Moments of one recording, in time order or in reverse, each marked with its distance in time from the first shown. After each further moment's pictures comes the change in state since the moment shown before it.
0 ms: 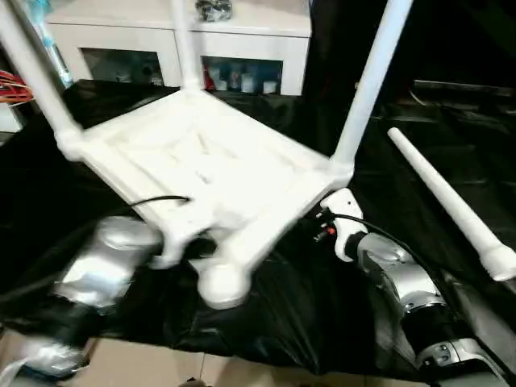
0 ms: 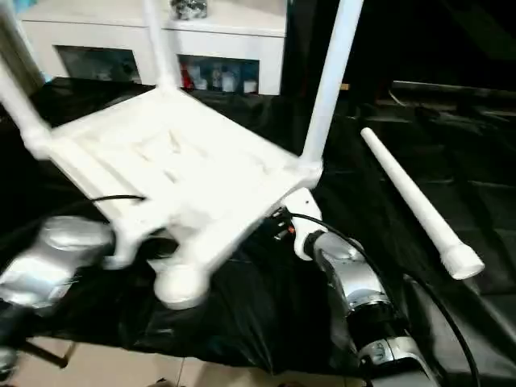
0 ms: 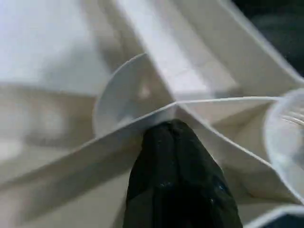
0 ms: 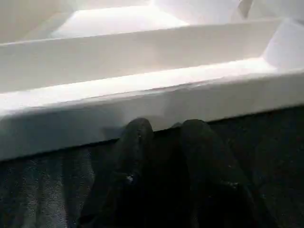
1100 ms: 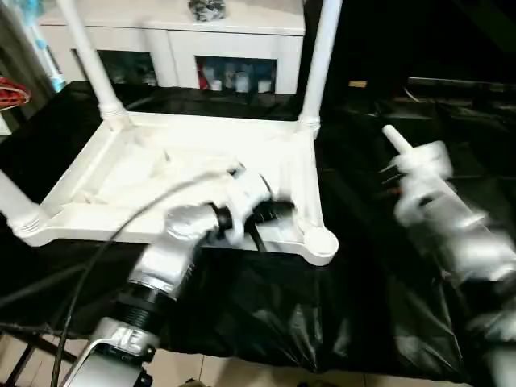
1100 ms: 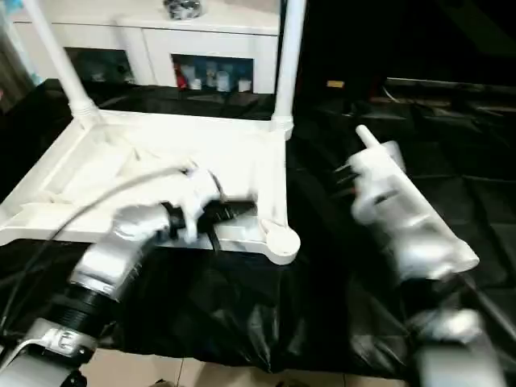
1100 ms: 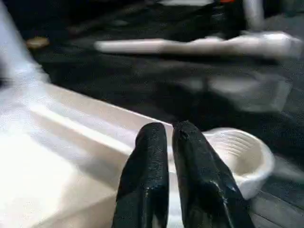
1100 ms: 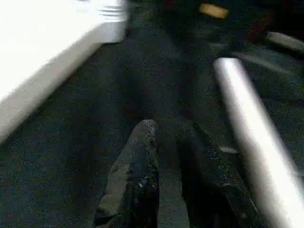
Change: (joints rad) left arm -0.062 -0.238 0.130 0.059 -0.131 -0.255 0.209; right arm -0.153 -0.270 -0.231 -0.003 -0.011 0.178 -0.187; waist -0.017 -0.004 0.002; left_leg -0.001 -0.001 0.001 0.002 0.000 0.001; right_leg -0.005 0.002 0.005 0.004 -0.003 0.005
